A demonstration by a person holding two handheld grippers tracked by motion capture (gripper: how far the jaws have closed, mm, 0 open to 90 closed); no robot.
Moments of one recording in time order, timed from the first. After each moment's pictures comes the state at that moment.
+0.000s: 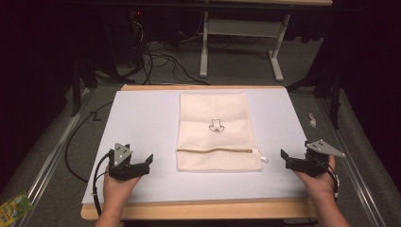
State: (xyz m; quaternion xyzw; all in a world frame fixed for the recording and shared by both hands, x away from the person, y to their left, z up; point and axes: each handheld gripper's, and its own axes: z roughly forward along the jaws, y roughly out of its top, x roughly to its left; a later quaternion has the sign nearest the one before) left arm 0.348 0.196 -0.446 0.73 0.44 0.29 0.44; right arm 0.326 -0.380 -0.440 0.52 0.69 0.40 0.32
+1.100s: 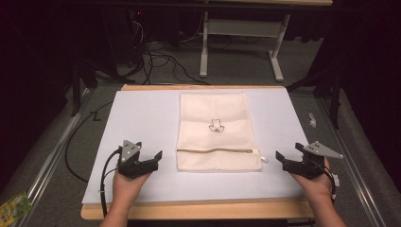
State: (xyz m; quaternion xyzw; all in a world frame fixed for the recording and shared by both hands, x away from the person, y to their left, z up) left arm 0.359 0.161 -0.447 0.73 0.44 0.24 0.46; right arm 0.324 -0.360 -0.441 0.50 0.70 0.42 0.28
